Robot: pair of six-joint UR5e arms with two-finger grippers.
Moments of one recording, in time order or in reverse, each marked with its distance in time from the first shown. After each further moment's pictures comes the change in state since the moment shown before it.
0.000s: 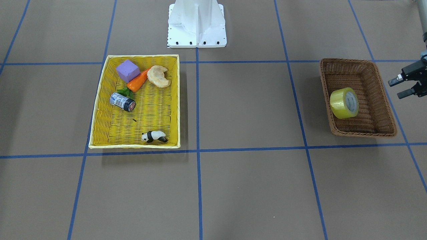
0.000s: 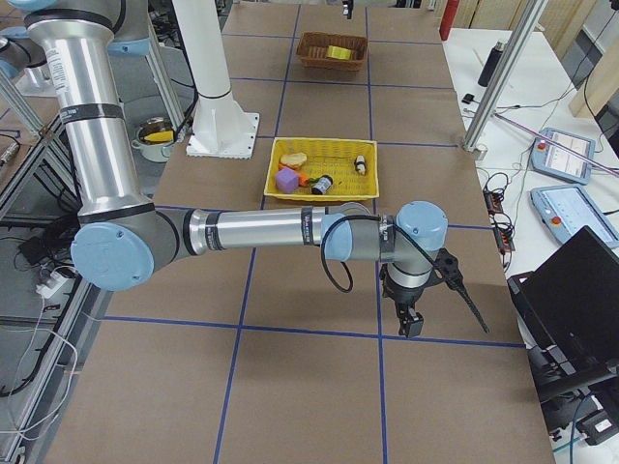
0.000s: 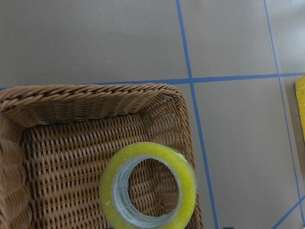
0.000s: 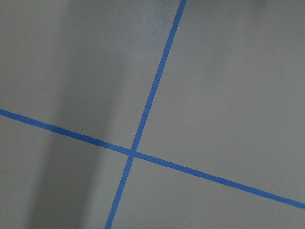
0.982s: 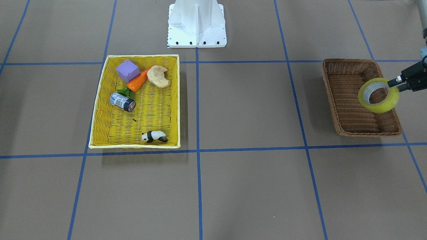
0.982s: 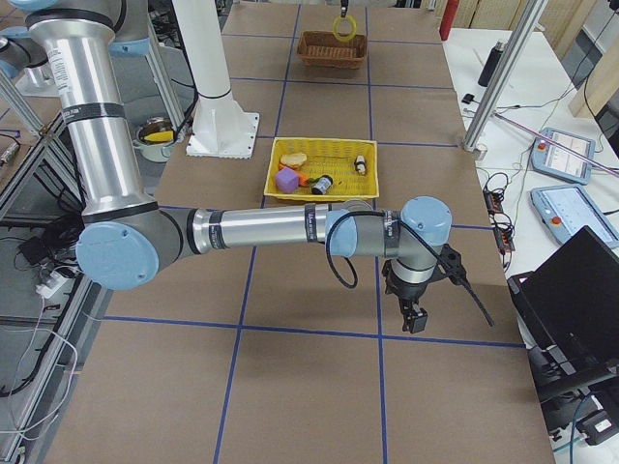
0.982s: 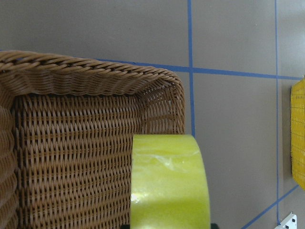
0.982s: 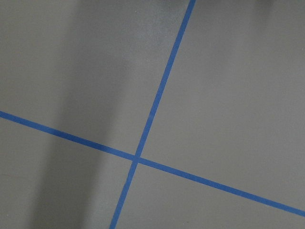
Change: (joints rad) left arm -0.001 0.044 -0.020 0.138 -0.060 0.000; right arm -0.006 0.014 -0.004 -0.006 0.000 -0.011
